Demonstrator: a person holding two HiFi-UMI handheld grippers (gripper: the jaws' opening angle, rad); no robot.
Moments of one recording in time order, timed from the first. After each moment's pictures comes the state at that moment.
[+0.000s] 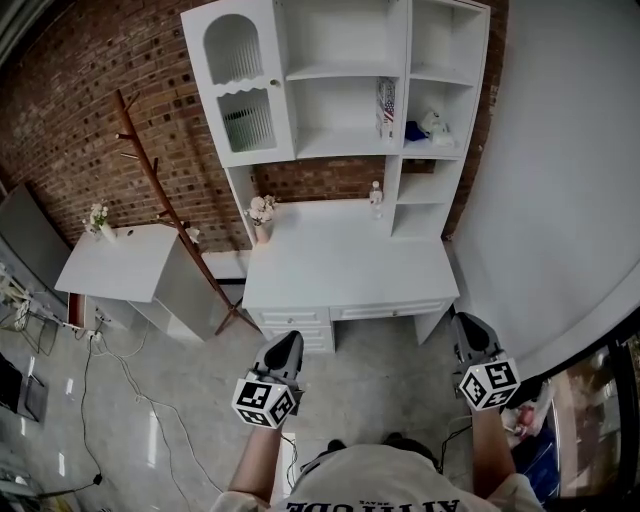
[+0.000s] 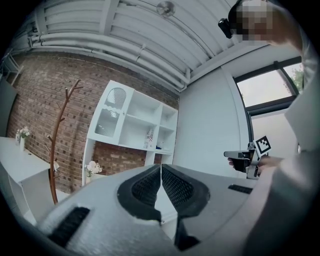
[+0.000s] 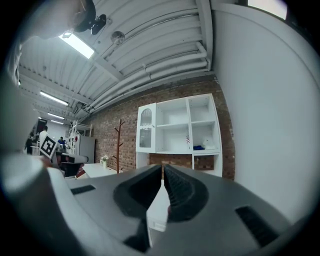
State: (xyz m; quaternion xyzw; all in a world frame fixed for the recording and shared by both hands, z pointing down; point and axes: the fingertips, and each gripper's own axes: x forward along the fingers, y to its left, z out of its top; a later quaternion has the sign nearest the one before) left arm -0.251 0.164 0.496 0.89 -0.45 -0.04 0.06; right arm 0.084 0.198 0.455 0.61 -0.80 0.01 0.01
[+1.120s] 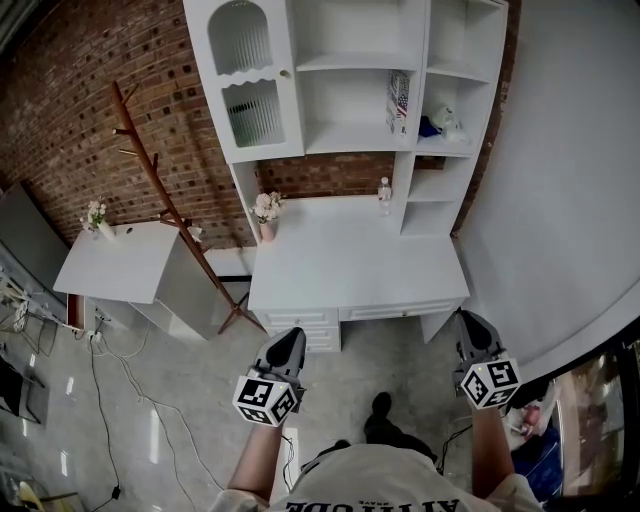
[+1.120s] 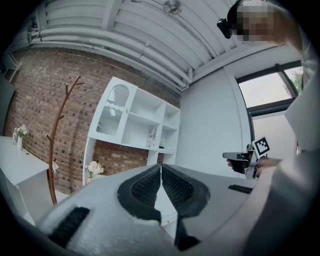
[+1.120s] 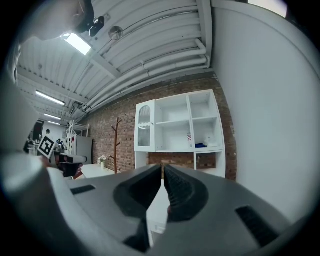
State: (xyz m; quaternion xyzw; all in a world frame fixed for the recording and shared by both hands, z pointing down) left arm -0.281 0.123 0.509 0.89 -0.45 -0.03 0.07; right arm 0.053 0.158 0.474 0.61 -0.79 0.02 0.00
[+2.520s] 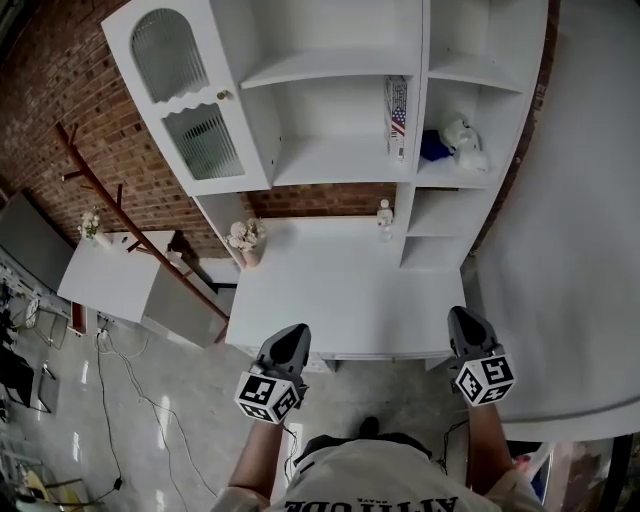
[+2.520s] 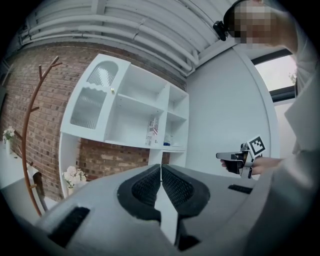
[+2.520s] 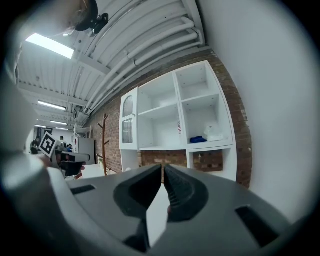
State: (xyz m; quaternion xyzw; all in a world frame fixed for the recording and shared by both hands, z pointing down) left arm -0.131 -0.101 0.509 0.88 -0.46 0.00 0.06; right arm 0.176 -0.103 0.494 0.56 -0.82 0.05 0.01
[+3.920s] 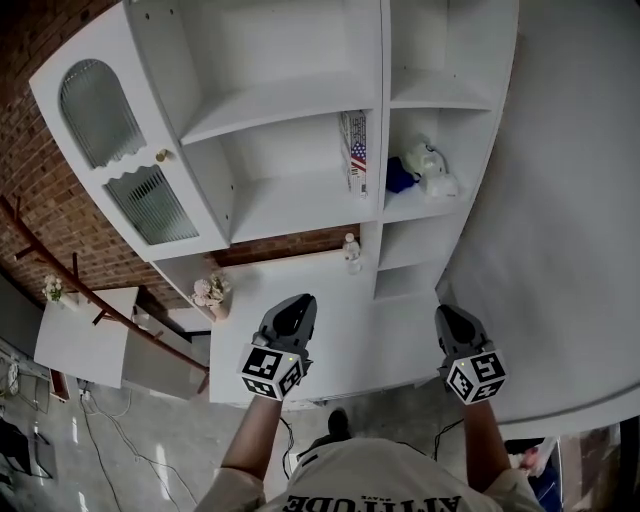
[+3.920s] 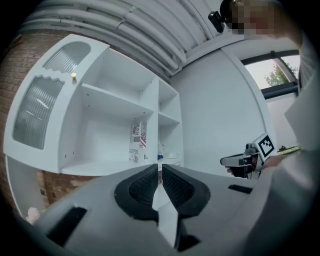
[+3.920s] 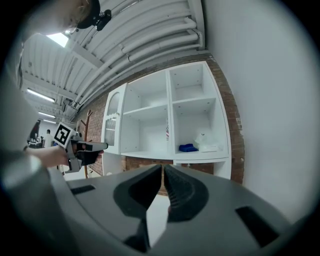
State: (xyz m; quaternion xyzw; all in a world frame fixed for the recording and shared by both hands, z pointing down) left arm -0.050 -0.274 0.438 0.93 -0.36 0.00 -0.01; right arm 0.194 -0.190 0.462 0.62 -0.79 0.03 0.01
